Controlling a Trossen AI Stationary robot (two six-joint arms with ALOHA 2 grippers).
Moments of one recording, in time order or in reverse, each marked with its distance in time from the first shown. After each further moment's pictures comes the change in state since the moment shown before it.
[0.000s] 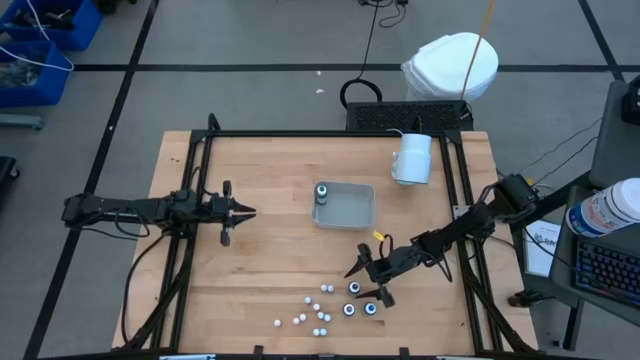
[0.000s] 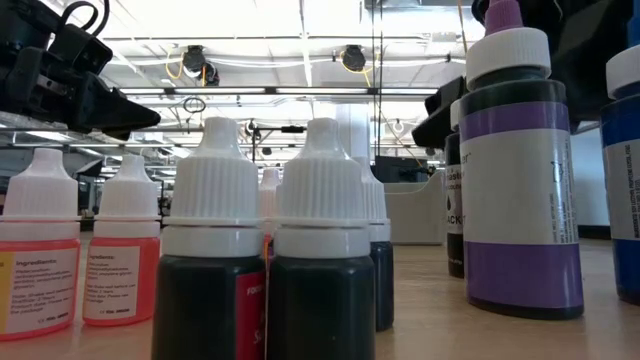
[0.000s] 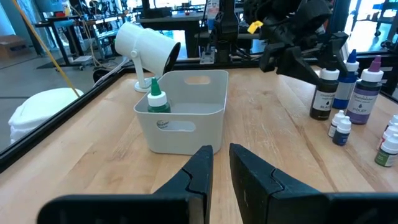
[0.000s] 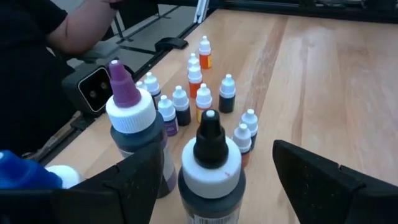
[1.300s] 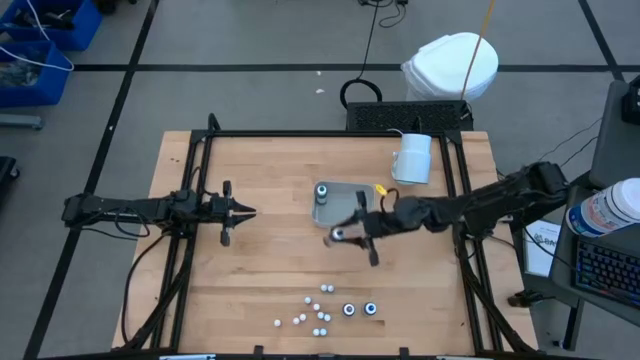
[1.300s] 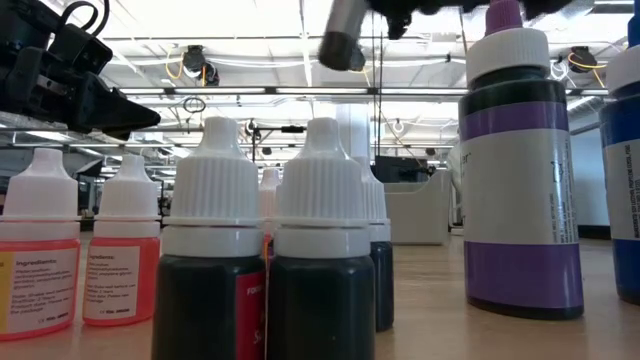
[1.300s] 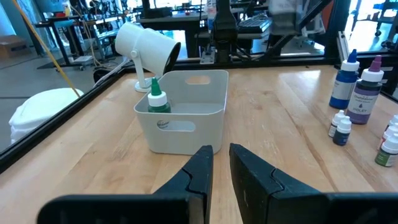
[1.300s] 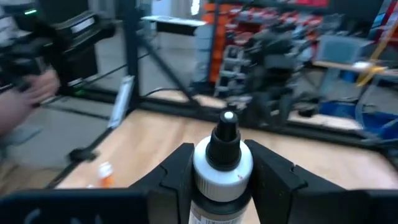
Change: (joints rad) left arm 0.000 0.000 0.000 0.000 -0.001 0.001; right arm -0.285 -0.317 0.256 -0.317 0.005 -0.159
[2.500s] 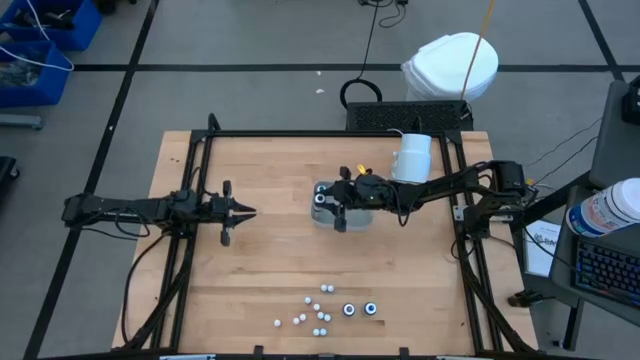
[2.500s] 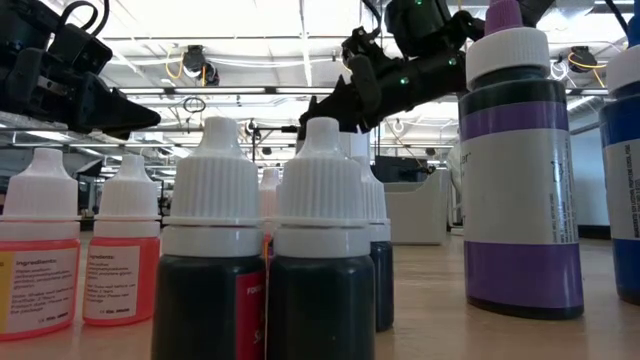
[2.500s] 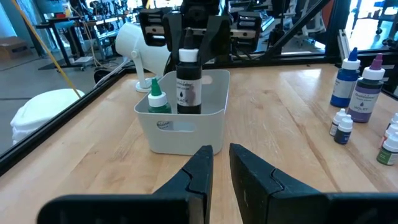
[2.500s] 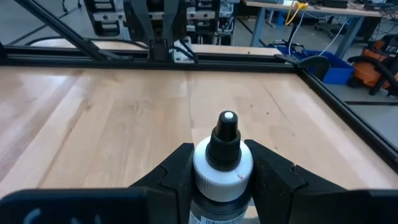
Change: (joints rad) left arm 0.002 0.000 0.000 -0.001 0.000 0.009; right arm -0.266 0.332 0.029 0.135 -0.001 0.020
